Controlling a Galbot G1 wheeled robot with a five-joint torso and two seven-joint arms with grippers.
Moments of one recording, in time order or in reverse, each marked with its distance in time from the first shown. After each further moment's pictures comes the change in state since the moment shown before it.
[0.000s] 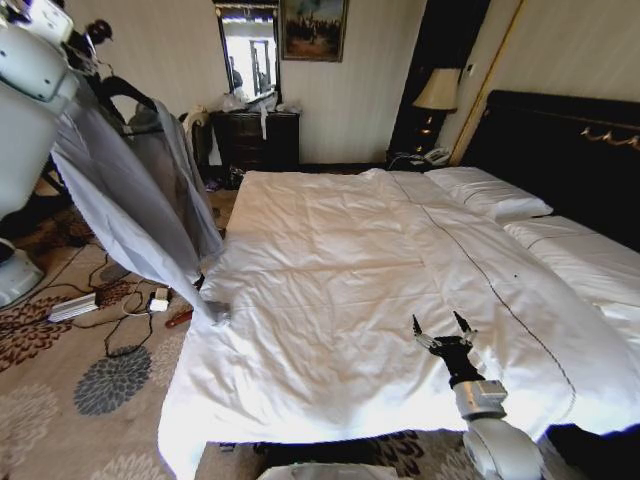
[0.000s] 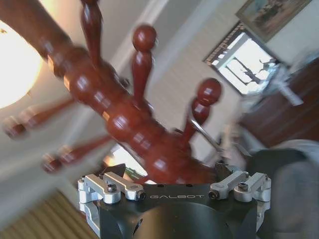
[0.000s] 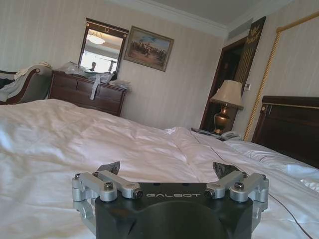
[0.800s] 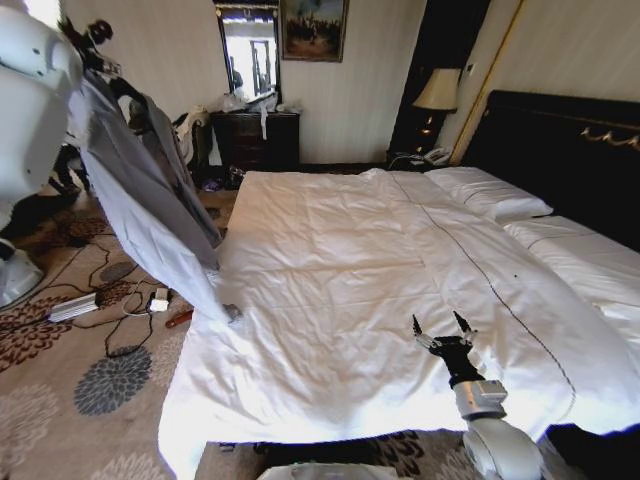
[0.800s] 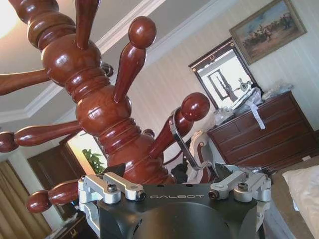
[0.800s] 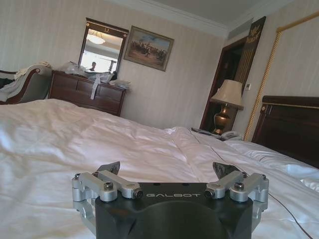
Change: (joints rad) left arm -0.038 -0.066 -0.009 0.103 -0.190 -0.031 -0.010; right arm 0.000 0.000 0.000 0.000 0.000 0.000 0.000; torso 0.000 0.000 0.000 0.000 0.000
